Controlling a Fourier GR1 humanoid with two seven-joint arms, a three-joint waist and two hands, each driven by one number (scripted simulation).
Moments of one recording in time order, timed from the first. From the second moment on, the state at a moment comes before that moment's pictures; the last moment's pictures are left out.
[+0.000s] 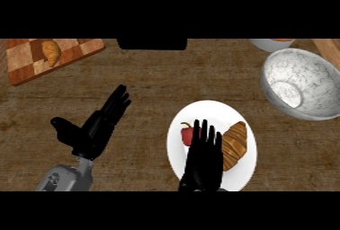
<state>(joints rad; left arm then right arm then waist) -0.17 0.24 -0.31 -1.52 0.39 0.10 0.08 -0.24 -0.02 0.78 -1.55 1.07 0.01 1.25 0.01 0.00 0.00</state>
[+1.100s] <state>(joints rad) -0.16 0.23 -0.29 -1.54 0.35 0.07 0.09 -0.38 -0.03 0.83 -1.40 1.04 -0.11 1.22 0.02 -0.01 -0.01</state>
